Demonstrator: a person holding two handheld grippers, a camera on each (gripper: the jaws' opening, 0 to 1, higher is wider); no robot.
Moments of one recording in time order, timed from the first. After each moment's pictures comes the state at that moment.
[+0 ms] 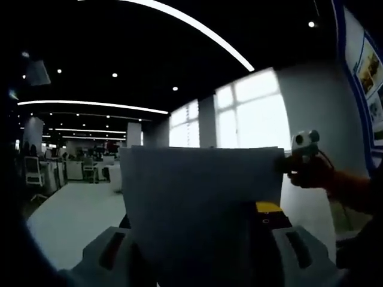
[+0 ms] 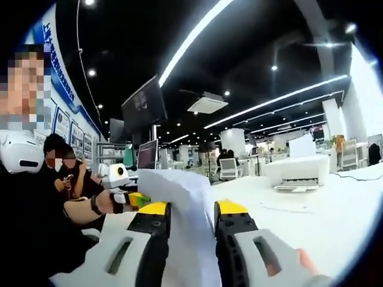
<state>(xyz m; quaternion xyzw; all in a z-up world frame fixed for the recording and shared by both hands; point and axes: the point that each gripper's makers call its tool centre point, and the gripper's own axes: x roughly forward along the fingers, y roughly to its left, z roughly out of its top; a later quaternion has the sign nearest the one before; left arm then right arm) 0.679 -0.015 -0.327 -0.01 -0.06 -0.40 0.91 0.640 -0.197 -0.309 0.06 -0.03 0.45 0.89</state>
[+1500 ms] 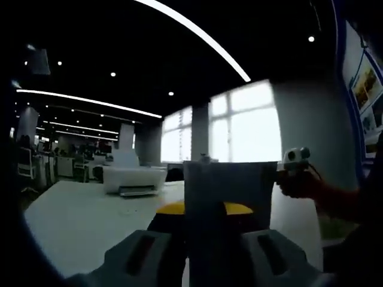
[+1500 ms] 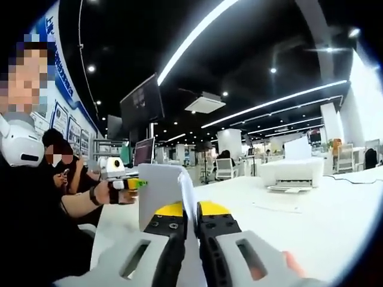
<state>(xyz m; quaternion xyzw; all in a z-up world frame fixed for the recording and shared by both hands) 0.675 0.006 -0.312 -0.04 -0.07 -0.44 0.90 0.639 -0.212 -0.314 0.05 -0.03 0.44 0.90</state>
